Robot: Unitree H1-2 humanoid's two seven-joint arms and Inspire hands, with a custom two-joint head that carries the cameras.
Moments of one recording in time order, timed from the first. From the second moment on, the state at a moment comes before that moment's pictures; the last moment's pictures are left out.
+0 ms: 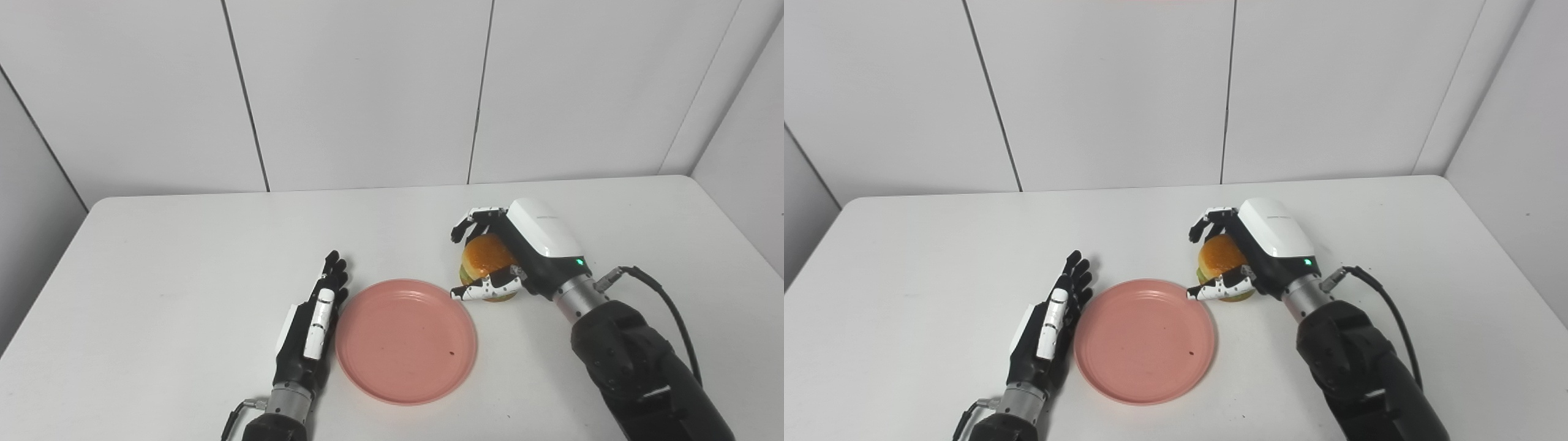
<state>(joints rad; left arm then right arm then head) -0.20 -0.09 -0.08 0.12 -0.05 -0.05 -0.09 -0.45 -0.35 0.27 -0.18 -0.68 0.13 0.20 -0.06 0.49</state>
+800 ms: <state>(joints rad) -0.20 -0.13 -0.10 0.13 0.00 -0.05 -0.02 -0.49 -0.27 0.40 -0.07 -0.69 0.01 0.25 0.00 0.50</state>
